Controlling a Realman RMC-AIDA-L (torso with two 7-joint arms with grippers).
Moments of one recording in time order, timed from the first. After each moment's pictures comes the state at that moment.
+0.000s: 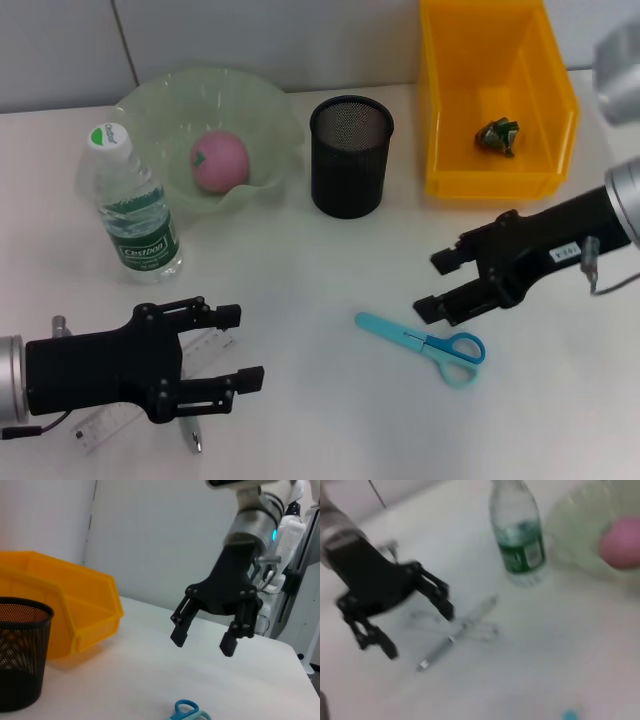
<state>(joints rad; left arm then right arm) -0.39 -2.07 0.98 0.65 1.81 1.65 -1.24 0.49 2.07 -1.08 -1.32 -2.20 -1.72 2.12</state>
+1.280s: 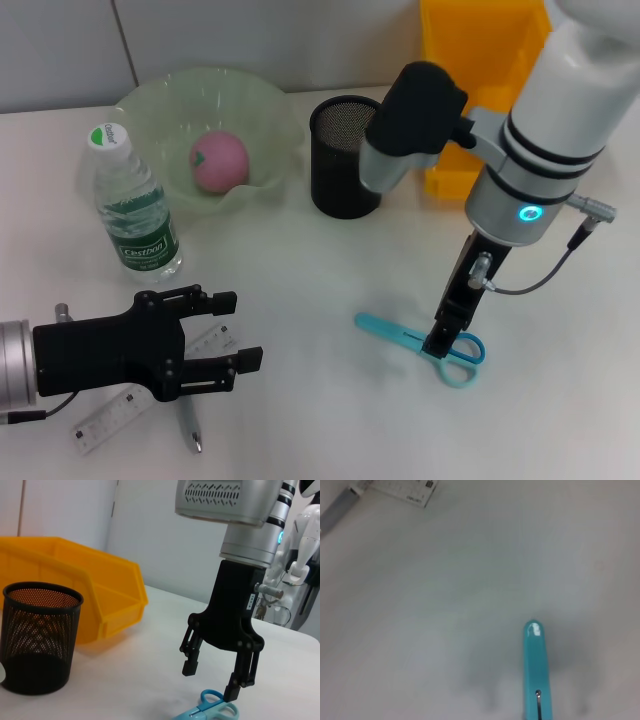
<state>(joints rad) -0.41 -2.07 0.99 0.64 1.82 1.57 -1.28 0.88 2.09 -1.50 -1.04 -2.64 -1.64 2.54</state>
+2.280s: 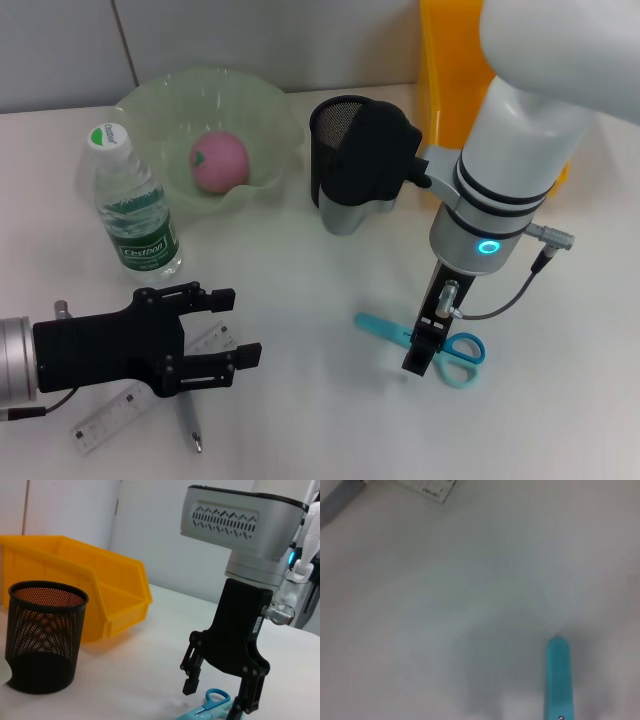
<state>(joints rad) -0.42 -2.07 0.98 0.64 1.82 1.56 -1.28 0.89 2.09 -1.71 -1.02 -2.59 -1.54 2.63</state>
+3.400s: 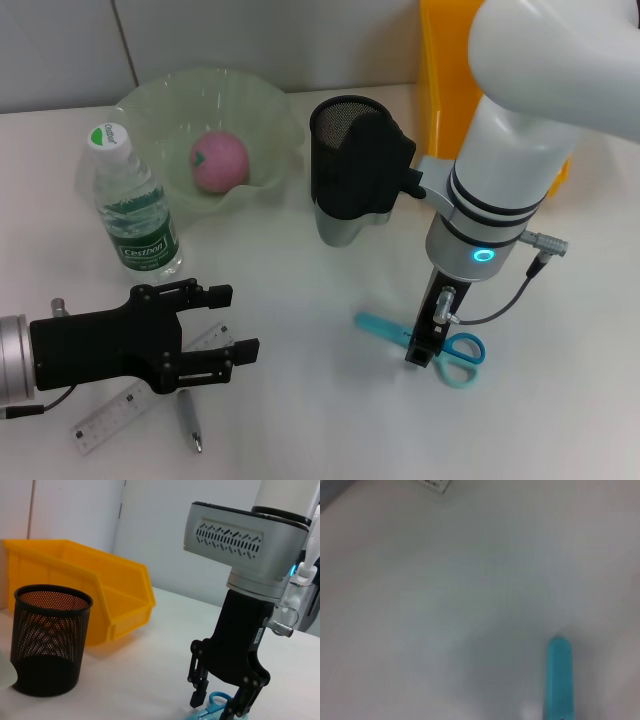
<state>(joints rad) -0.41 -2.07 0.98 0.65 1.82 1.56 -1.28 0.89 2.09 -1.75 -1.00 -2.59 -1.50 2.64</state>
